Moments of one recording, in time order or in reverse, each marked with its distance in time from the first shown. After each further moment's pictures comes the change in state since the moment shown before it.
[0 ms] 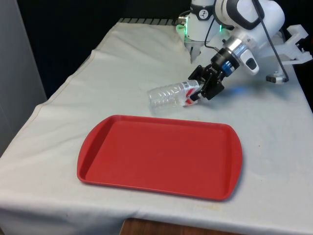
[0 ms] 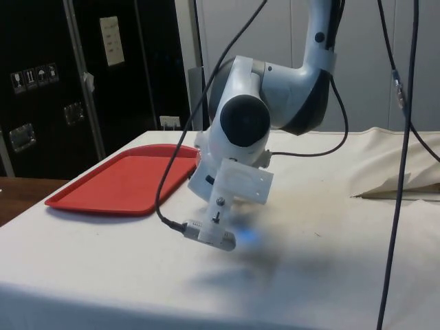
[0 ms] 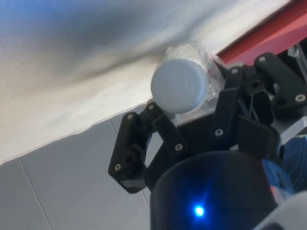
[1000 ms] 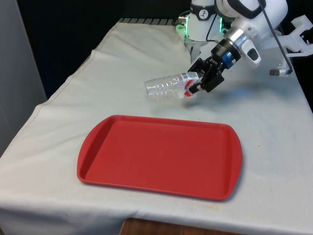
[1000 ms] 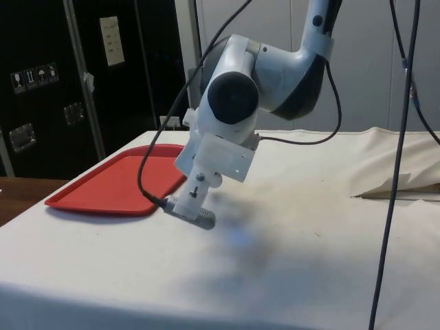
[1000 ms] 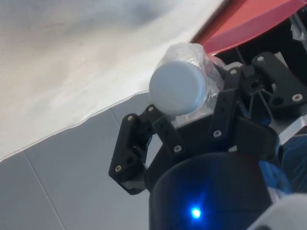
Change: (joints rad) arm -0.004 -0.069 -0.001 0.006 0.045 -0.003 -0.026
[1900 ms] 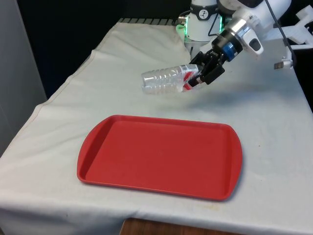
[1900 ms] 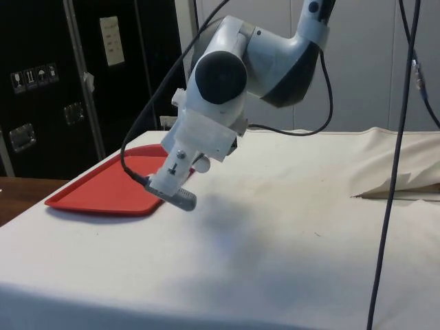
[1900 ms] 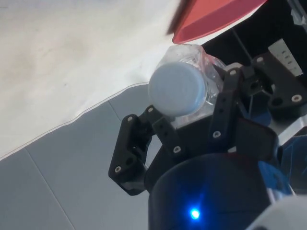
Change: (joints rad) arm -0.002 -0.054 -0.002 0.021 0.037 -0.002 -0.004
